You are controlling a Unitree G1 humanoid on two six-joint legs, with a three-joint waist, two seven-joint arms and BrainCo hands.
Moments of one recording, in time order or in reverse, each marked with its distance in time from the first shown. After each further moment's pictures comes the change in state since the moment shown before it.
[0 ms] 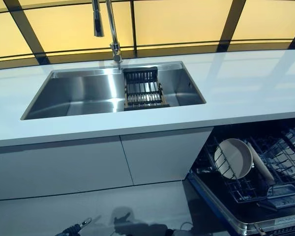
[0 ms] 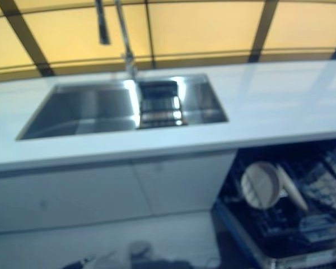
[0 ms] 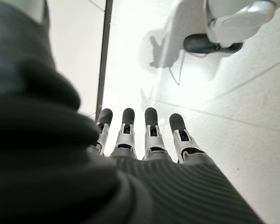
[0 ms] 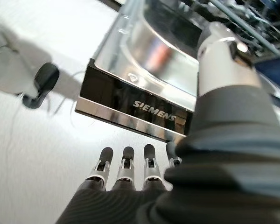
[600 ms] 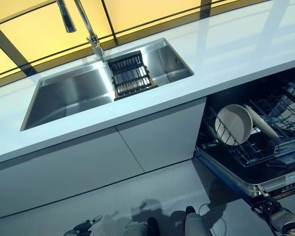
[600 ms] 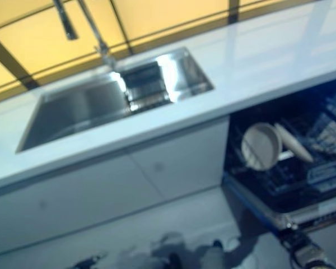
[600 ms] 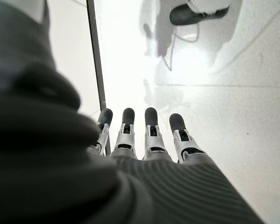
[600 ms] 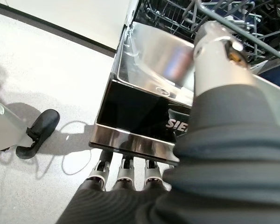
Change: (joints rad) left arm 0.028 -0.078 -0.043 -0.031 0.000 -0.016 -0.012; right arm -0.187 -0.087 0.137 -0.071 0.068 -0.010 0.068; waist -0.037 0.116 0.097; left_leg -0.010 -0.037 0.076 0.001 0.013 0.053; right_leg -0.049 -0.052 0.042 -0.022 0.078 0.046
